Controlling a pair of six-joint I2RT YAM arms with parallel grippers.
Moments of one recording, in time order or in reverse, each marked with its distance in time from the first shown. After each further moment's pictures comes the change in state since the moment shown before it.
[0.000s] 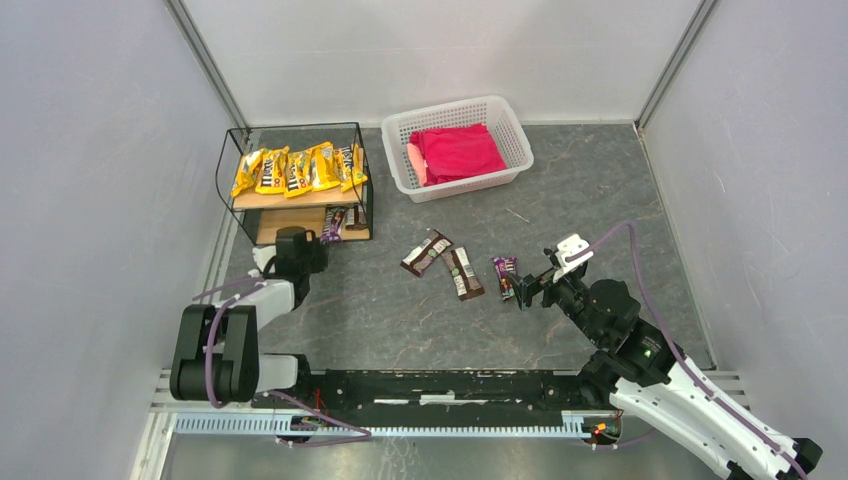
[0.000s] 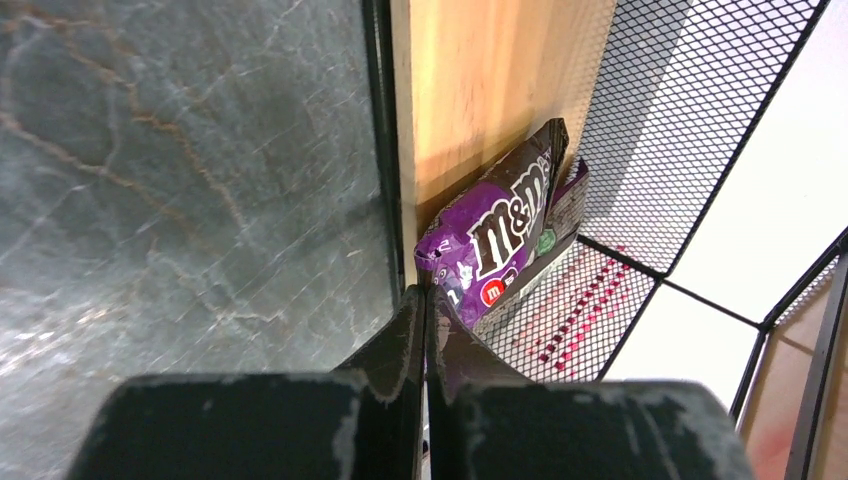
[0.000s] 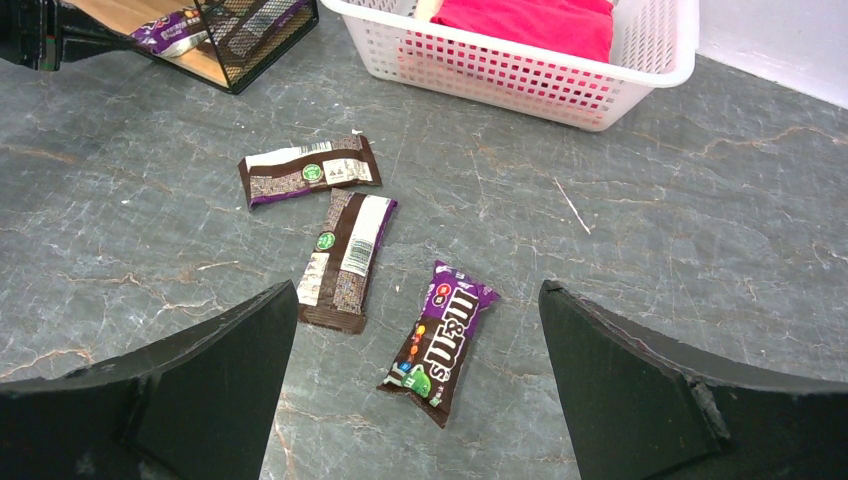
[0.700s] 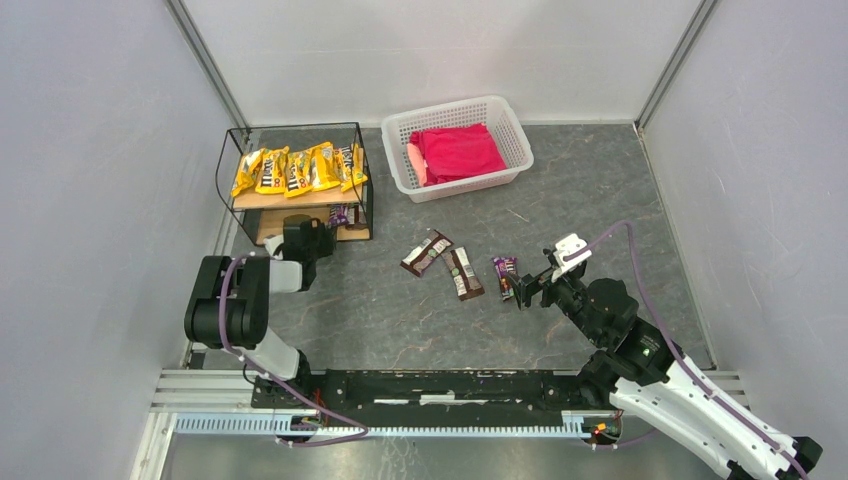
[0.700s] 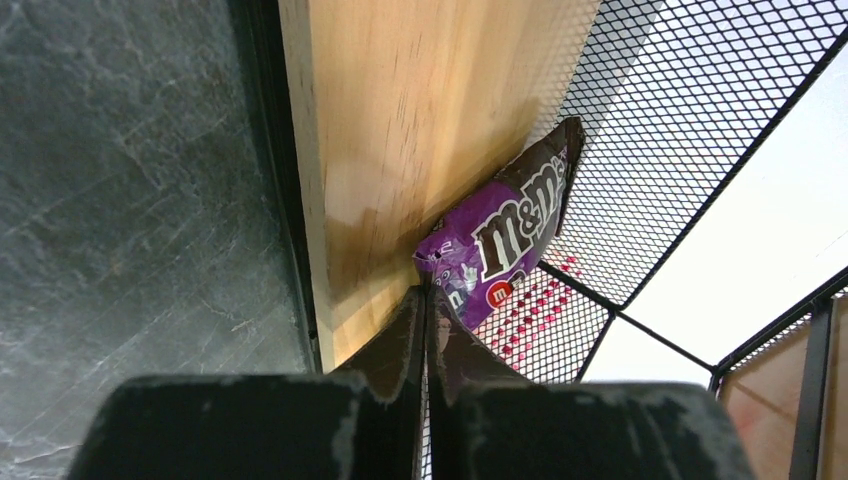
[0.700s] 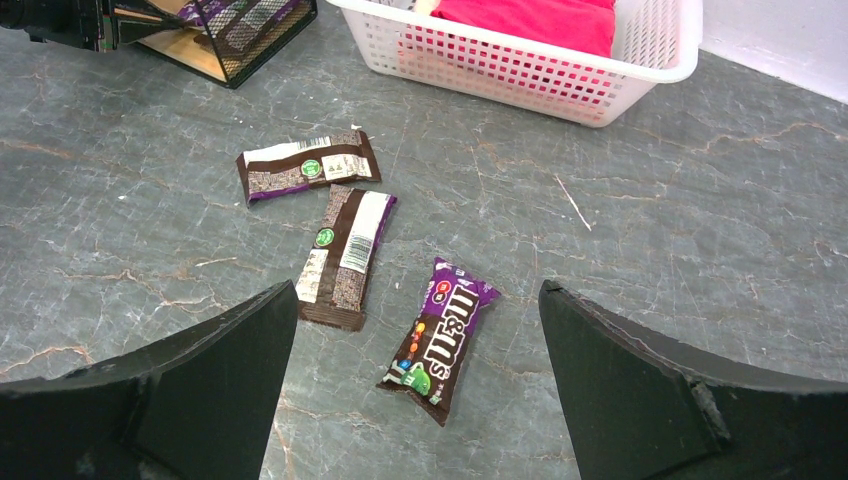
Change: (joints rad) left arm -0.001 0.284 0.093 0.251 0.071 -0.121; right arm 0.000 0.011 0.000 0.001 0.000 0.000
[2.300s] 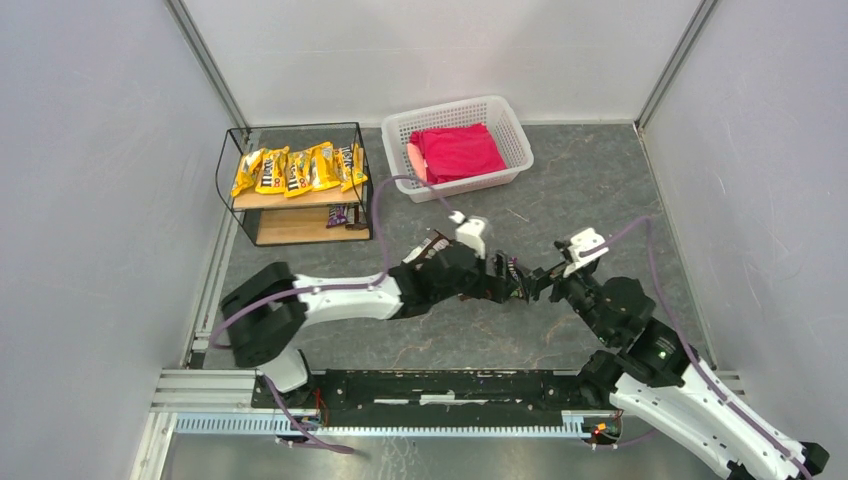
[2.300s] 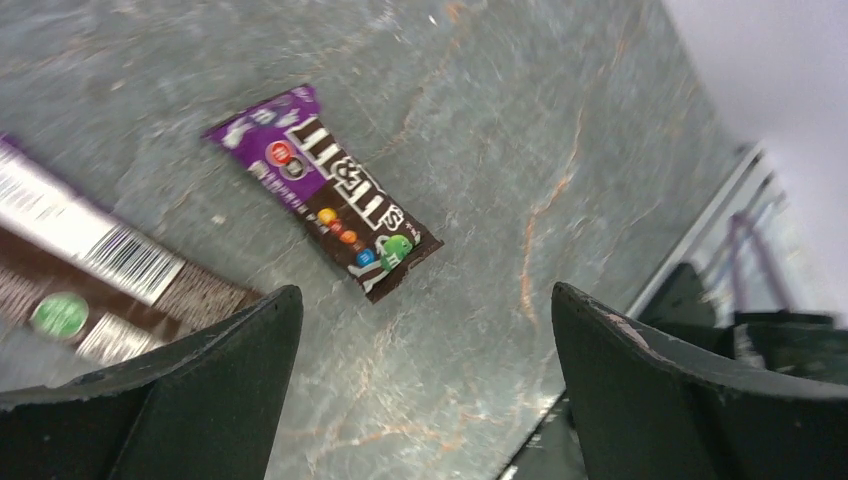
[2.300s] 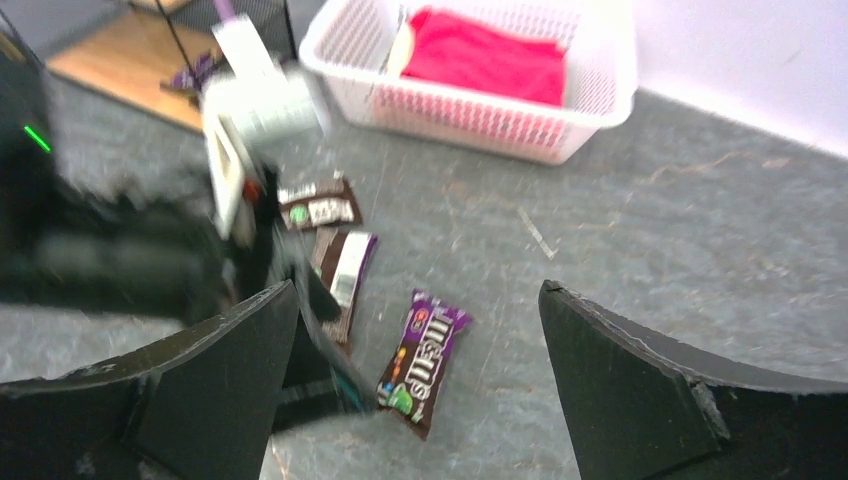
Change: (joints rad) left arm -1.086 0.042 0.455 -0.250 -0.058 1.067; right arm 0.000 -0.016 0.104 -0.064 0.050 -0.006
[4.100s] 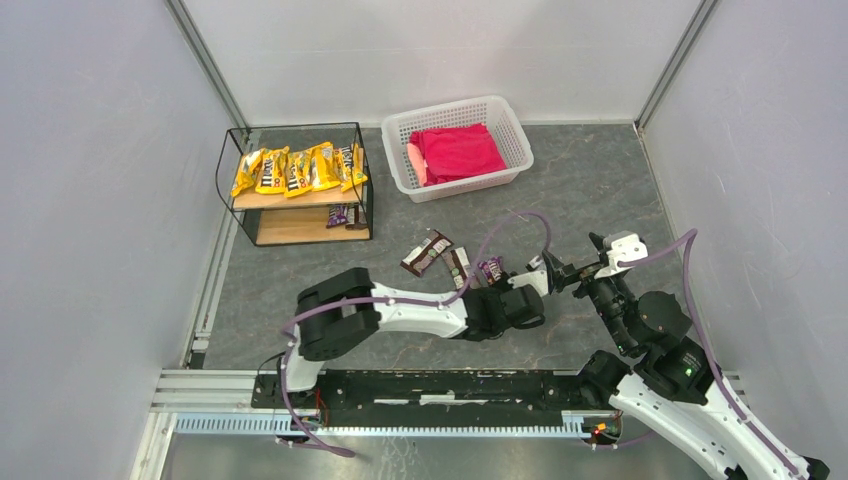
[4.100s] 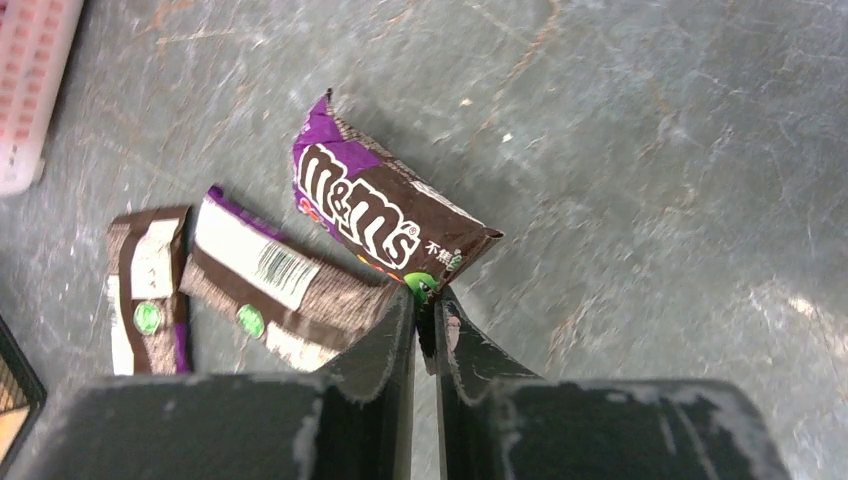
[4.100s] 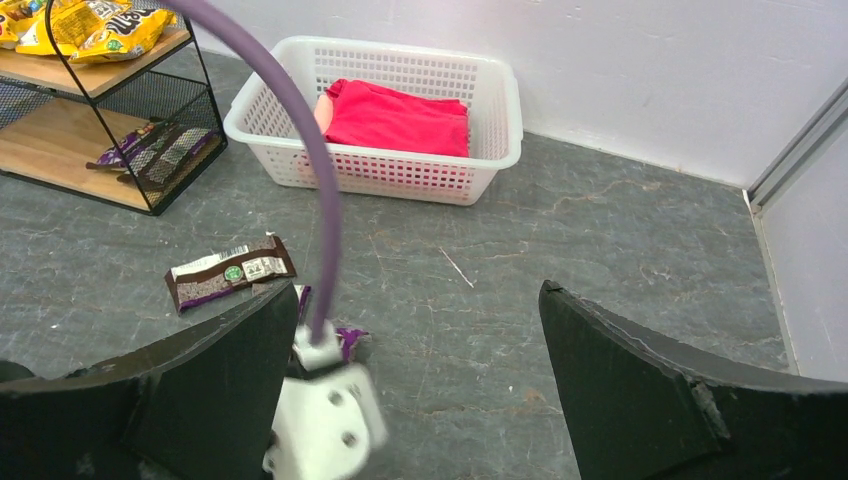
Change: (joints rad) left arm -0.220 0.396 0.390 -0.378 -0.513 0.589; right arm 0.000 -0.115 0.050 -0.014 0.150 -0.074
